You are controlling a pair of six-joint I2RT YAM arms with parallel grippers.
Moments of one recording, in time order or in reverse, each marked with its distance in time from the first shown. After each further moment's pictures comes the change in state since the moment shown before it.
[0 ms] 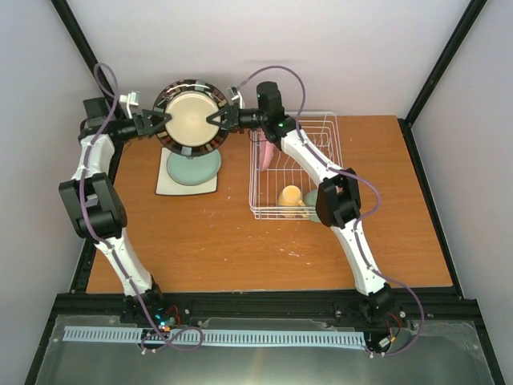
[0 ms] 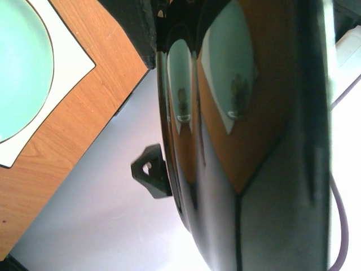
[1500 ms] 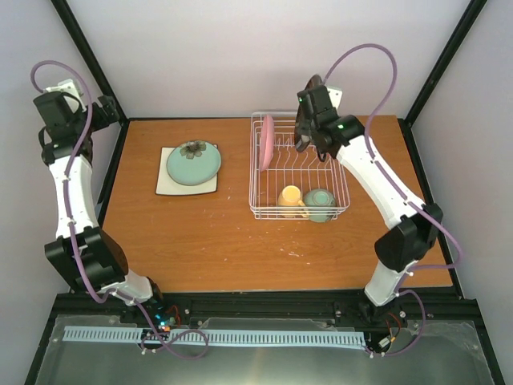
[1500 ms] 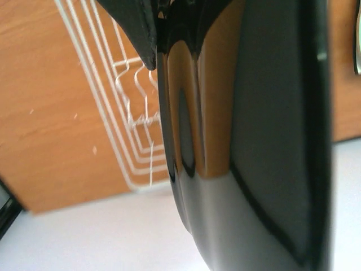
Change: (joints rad) left arm 0.103 -0.462 -0.116 0.064 -1.086 -0.007; right arm -0.034 -0.803 -0.552 -0.790 1.600 -0.446
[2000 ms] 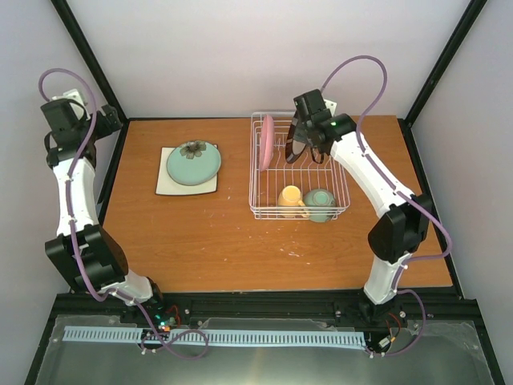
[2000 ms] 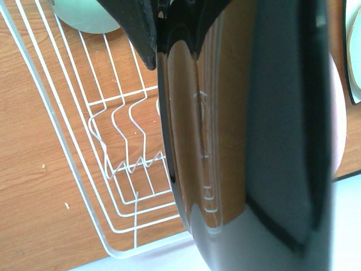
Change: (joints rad) left arm 0.000 0.000 -0.072 -0.008 -0.055 0.009; right arm -0.030 0.106 0.006 -0.100 -0.176 0.150
